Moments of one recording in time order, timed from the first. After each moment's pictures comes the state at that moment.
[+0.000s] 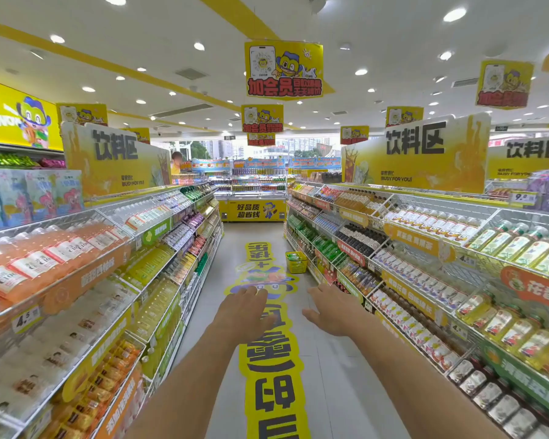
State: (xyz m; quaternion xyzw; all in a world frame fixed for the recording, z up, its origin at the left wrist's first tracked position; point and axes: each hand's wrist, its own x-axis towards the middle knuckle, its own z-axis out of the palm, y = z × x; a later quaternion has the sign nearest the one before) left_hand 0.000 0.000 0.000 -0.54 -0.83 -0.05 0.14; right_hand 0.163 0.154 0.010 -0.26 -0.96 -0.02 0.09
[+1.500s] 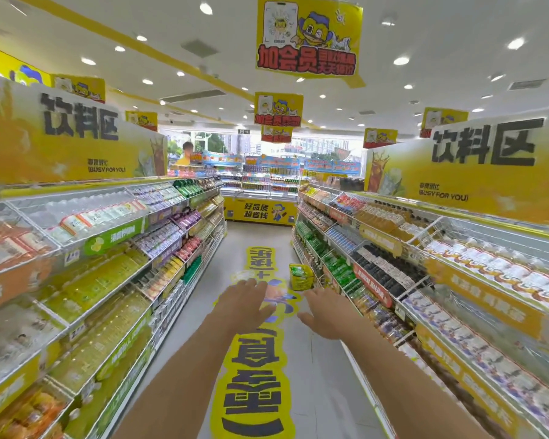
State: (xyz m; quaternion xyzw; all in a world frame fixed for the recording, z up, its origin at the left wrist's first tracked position) left_hand -0.300 0.402 0.004 -0.52 -0.84 -0.07 0.12; right_hand -0.152 0.565 0.003 -0.23 -0.97 -0.07 0.07
